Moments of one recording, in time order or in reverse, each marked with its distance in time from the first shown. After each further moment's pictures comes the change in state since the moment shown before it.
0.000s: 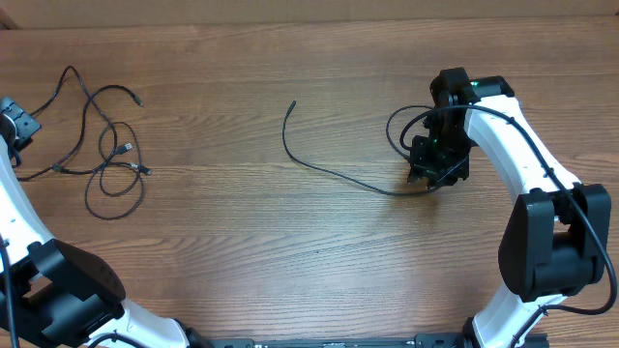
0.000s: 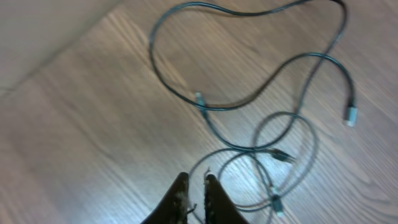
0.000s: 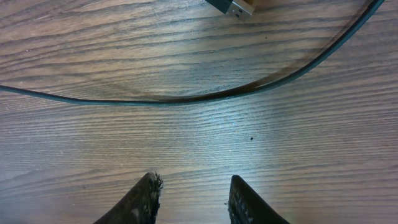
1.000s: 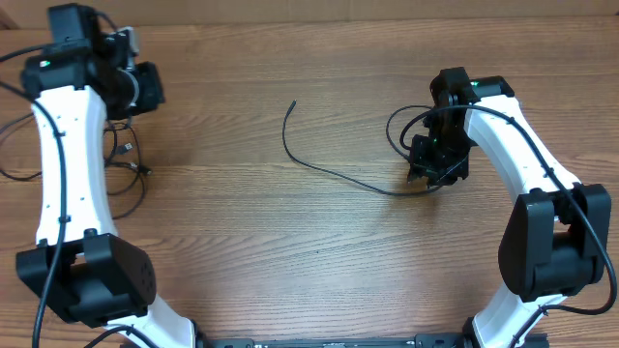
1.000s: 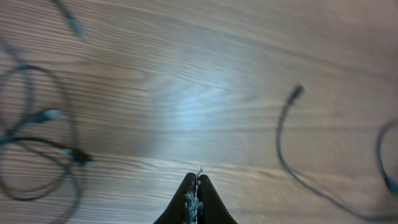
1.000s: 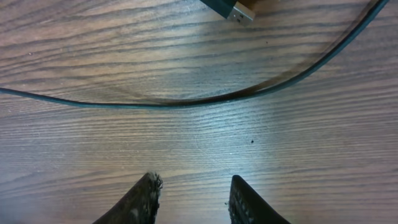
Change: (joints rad) left arm -0.443 0.000 0.001 -0.083 0.388 0.143; right arm 0.000 0.000 0.000 0.011 0.000 0.000
